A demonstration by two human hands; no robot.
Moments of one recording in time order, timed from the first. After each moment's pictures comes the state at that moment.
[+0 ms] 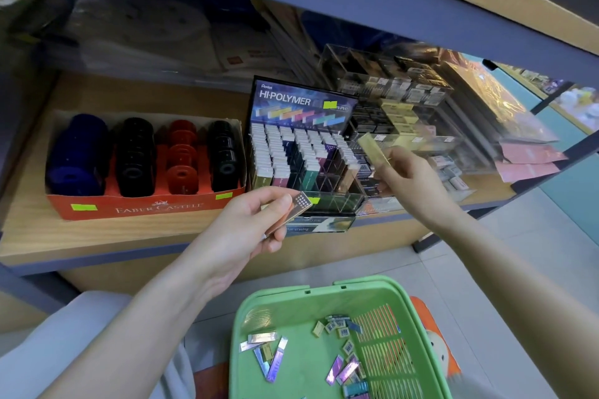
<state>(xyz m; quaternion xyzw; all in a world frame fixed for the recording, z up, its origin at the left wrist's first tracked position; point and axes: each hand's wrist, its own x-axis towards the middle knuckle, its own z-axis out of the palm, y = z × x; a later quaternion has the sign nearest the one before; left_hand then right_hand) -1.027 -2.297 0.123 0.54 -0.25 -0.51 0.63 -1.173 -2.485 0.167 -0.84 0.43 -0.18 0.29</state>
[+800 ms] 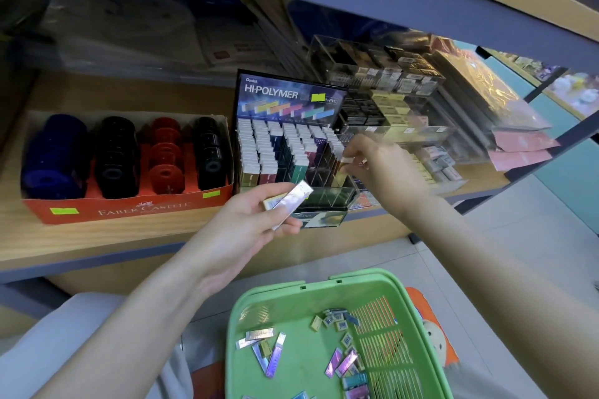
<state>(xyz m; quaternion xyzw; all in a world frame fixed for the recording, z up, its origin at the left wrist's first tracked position) -1.034 -2.306 0.123 0.49 -0.24 -0.54 0.64 -1.157 -2.493 0.156 -0.95 0.28 -0.13 0.00</state>
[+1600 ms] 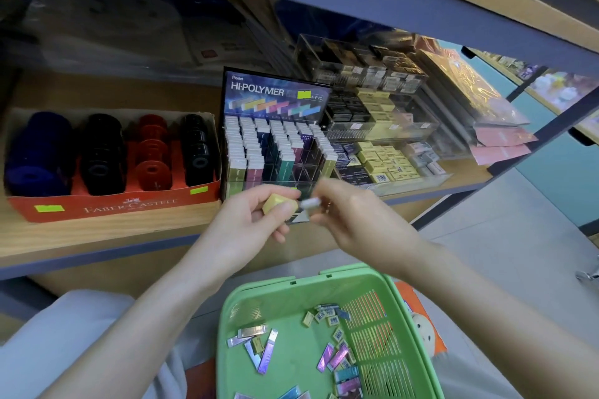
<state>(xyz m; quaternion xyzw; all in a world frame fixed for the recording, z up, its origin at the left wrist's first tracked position) -1.045 -2.305 0.116 0.60 -0.38 -0.40 0.58 -1.185 -2.420 0.159 -0.96 0.21 -0.05 0.16</state>
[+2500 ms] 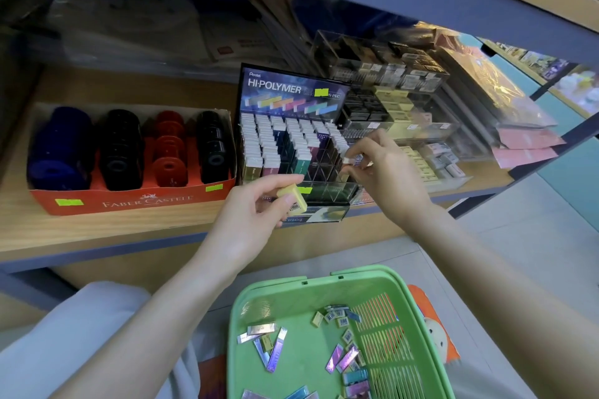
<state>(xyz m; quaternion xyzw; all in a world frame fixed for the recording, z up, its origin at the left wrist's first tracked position) -1.041 -2.307 0.118 0.62 -0.36 -0.35 0.60 -1.166 -2.491 0.138 -0.94 0.28 -0.19 0.02</state>
